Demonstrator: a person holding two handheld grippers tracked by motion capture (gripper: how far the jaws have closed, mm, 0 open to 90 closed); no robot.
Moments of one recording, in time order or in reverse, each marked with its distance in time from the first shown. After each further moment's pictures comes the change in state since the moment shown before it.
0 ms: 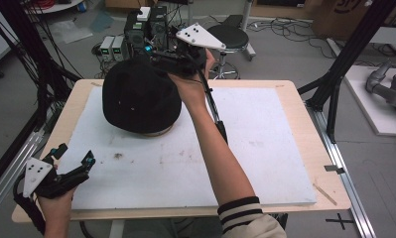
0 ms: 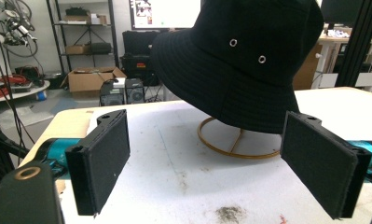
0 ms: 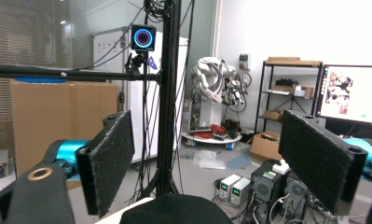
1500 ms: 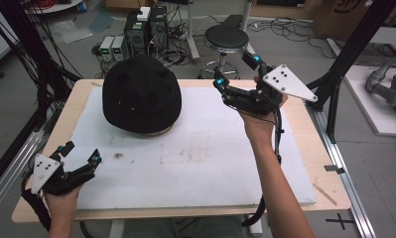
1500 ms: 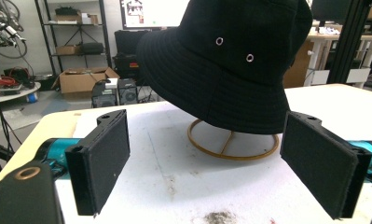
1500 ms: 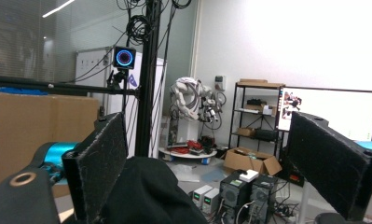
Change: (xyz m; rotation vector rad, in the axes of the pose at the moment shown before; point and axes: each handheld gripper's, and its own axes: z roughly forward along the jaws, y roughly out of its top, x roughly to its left) left arm -0.009 0.000 0.010 0.007 -0.030 0.010; right arm -0.043 -0.002 -0.164 -0.099 -0.080 -0.039
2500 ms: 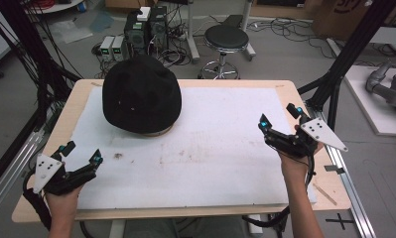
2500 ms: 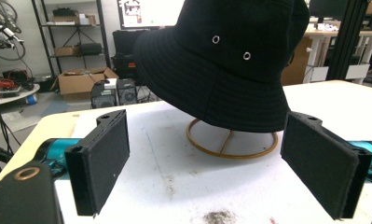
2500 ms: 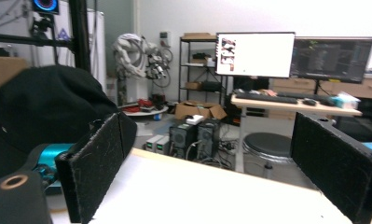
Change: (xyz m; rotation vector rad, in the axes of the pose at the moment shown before) left arm -0.002 0.000 0.002 0.003 -0.005 0.014; right arm -0.053 -0.084 -0.116 0.169 -0.248 0.017
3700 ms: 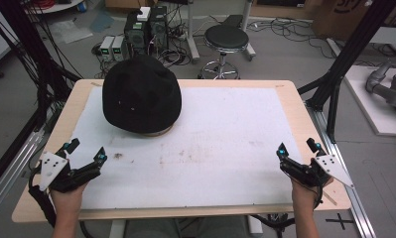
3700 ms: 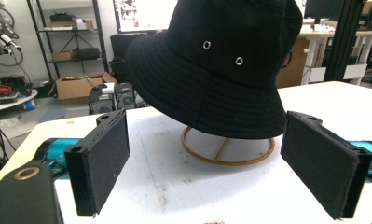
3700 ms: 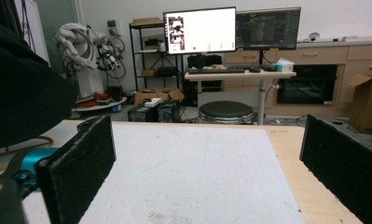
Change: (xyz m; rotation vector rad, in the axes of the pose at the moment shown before) left arm -0.007 0.002 0.008 -0.012 -0.006 0.014; right arm -0.034 -0.086 -0.060 0.040 -0.210 0.075
